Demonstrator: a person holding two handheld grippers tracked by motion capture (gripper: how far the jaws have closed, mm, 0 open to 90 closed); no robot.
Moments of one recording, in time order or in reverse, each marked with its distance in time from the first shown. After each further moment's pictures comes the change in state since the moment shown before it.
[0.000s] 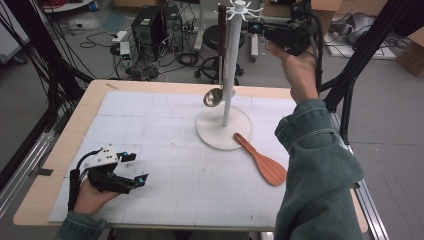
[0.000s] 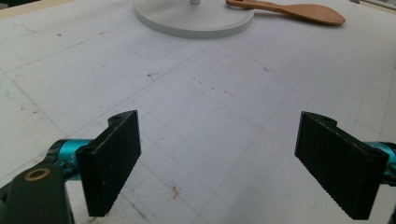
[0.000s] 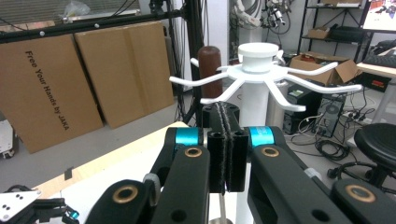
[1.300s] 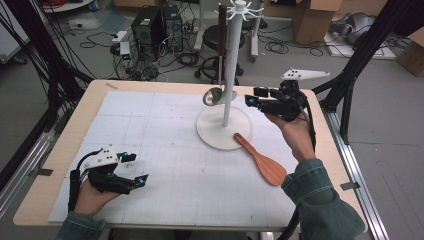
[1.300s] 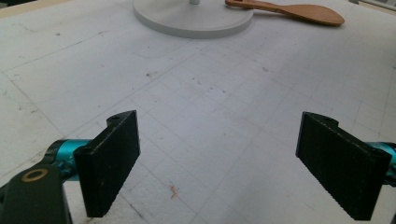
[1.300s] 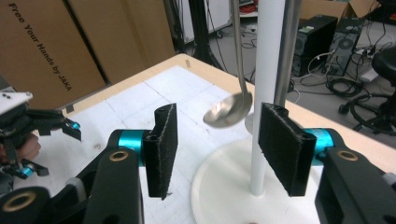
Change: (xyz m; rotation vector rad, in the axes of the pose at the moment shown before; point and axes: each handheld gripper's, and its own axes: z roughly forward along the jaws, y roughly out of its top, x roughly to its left) left arm -0.001 -0.001 0.000 0.005 -0.004 -0.007; right arm 0.007 -0.144 -0.013 0.167 -0.006 0.074
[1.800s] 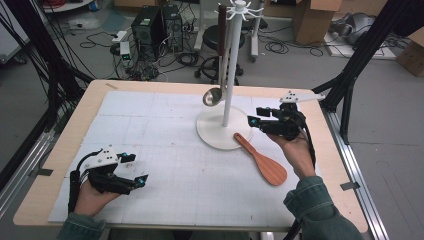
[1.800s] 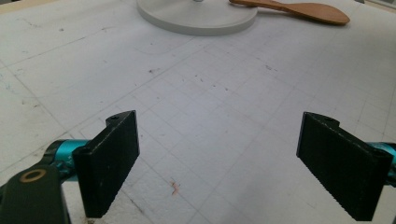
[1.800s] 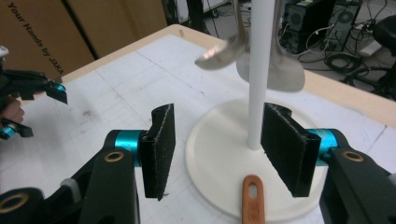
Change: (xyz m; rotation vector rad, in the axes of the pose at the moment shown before) left arm -0.001 -0.001 0.000 0.007 0.016 -0.009; right arm -0.005 -0.055 0.001 0.064 -0.022 0.017
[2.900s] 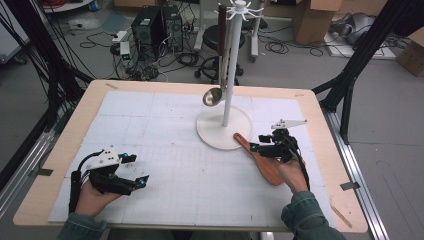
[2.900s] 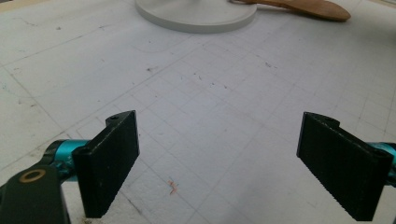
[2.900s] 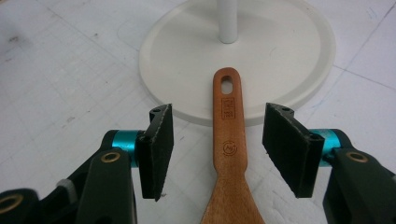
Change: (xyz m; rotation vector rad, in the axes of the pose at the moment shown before) left arm -0.002 -0.001 0.002 0.006 0.000 0.008; right arm -0.022 -0.085 0.030 0.202 -0.096 0.062
